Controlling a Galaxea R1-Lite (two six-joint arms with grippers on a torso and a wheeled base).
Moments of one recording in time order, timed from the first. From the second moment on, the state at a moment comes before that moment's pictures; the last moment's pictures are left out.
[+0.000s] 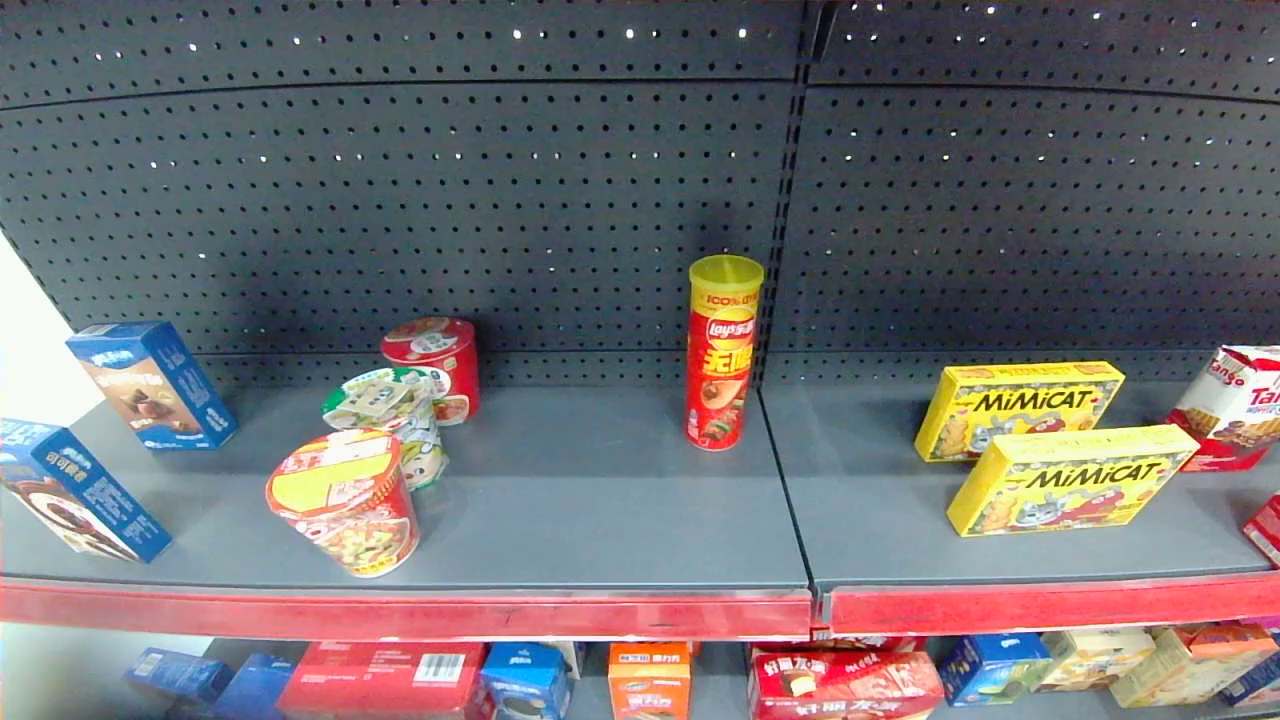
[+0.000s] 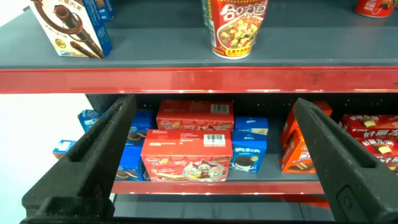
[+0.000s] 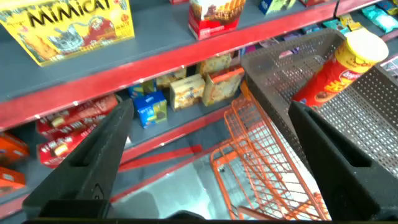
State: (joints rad) left arm 0.00 0.00 0.00 0.00 0.01 0.00; right arm -0.34 0.37 -0.76 0.66 -0.19 -0.02
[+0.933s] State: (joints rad) left arm 0.00 0.00 0.00 0.00 0.00 0.01; right arm -0.37 0.18 -0.53 0.52 -0.23 -0.22
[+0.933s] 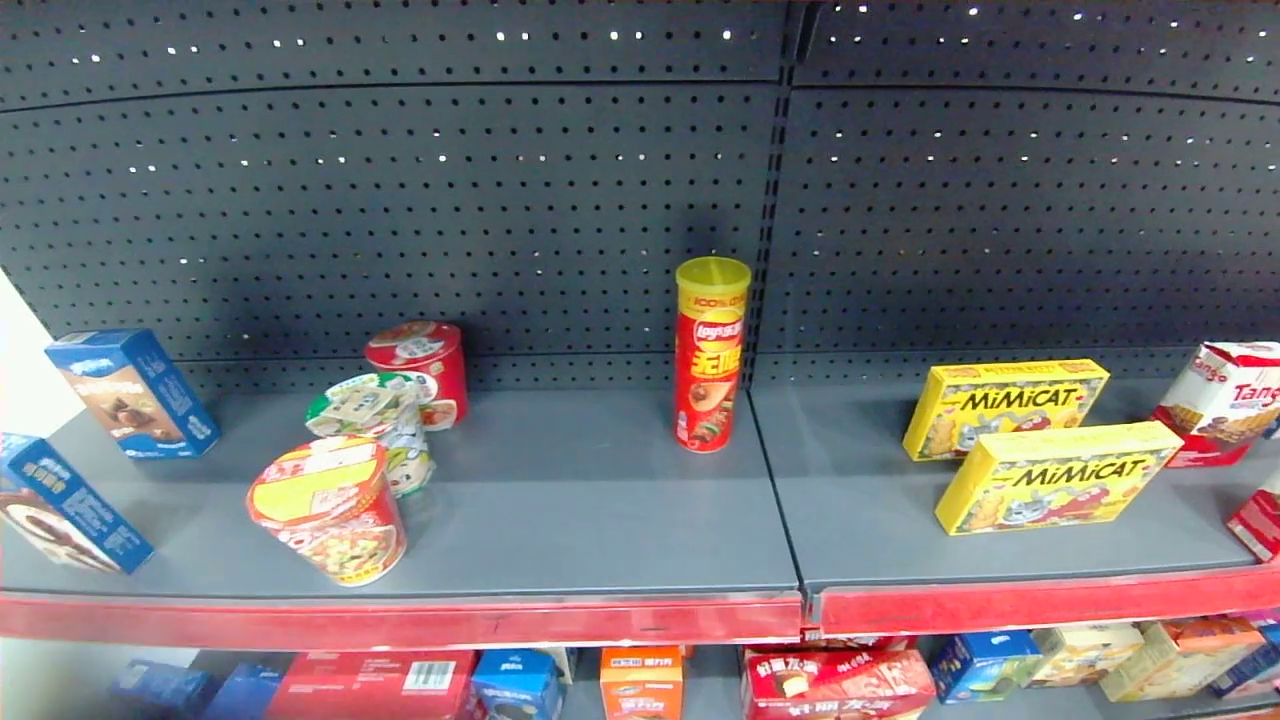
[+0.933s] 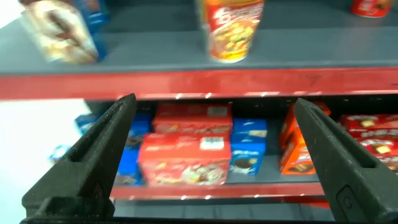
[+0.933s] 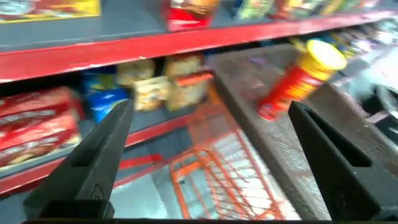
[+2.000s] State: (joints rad) left arm 0.00 0.00 0.00 0.00 0.00 0.00; right arm -0.36 0.15 -0.51 0.52 -0.20 -0.27
